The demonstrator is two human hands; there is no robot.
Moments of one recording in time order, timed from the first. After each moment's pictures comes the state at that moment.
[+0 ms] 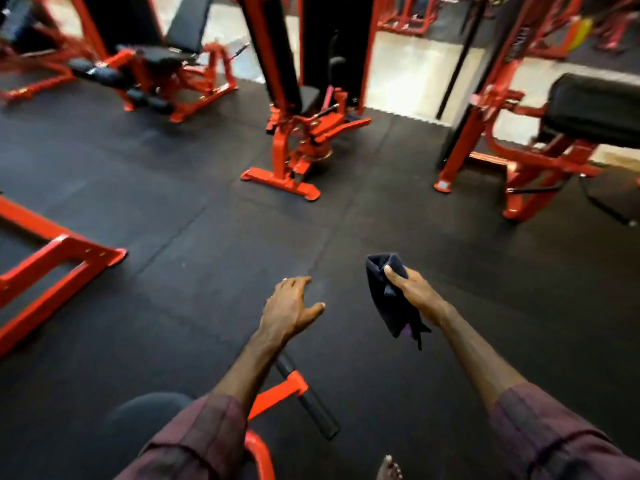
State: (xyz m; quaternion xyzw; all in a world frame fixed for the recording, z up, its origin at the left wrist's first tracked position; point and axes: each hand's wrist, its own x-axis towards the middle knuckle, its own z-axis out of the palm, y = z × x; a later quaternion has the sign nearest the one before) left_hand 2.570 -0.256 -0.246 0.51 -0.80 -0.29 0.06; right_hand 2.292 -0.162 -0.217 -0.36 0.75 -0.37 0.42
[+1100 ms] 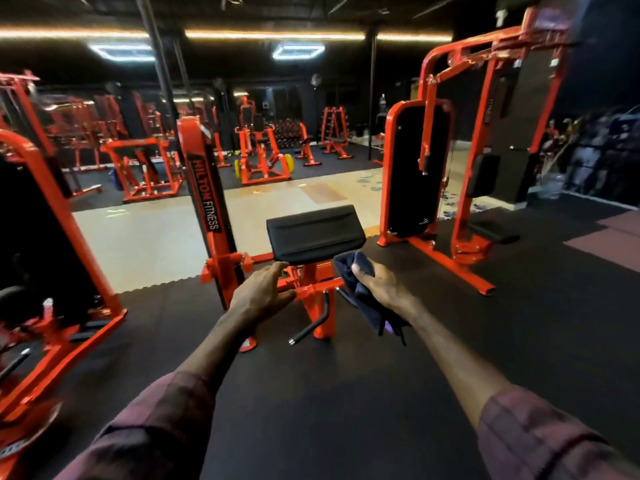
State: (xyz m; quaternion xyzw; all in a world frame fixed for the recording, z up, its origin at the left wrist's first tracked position) left_hand 1.573 -0.399 0.005 0.10 -0.97 -0.15 0.13; right_hand 1.442 -0.146 -0.018 -0.25 0.82 -0.52 0.06
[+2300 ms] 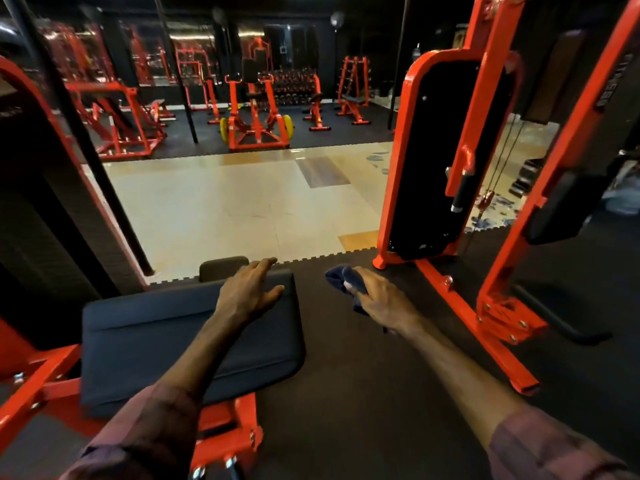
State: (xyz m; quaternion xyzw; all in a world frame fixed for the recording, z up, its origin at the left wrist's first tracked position) left_hand 0.567 -0.482 -0.095 0.17 -0.97 -0.12 0.12; right_hand 0.438 -0.209 -0.100 -0.35 0.88 -0.32 0.05
